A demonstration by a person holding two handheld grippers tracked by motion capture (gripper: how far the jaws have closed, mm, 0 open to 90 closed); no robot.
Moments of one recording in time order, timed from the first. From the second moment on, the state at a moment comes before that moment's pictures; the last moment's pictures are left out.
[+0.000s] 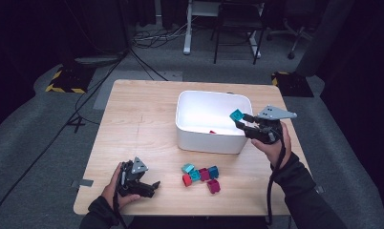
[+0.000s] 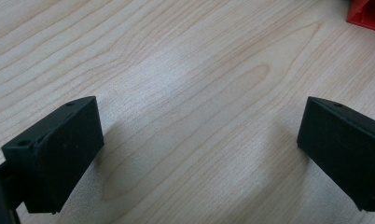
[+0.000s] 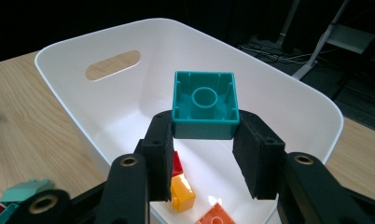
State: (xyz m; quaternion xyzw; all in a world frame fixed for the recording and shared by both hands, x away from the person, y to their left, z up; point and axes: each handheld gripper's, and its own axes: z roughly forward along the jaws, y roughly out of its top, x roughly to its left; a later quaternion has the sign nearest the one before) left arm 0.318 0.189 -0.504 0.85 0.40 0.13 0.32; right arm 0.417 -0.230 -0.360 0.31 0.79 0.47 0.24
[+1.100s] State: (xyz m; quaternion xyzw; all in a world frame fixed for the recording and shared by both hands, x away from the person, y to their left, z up) left arm 0.318 0.189 -0.504 0.85 0.40 0.14 0.32; right arm 0.371 -0.243 -0.357 0.28 0.79 0.49 0.22
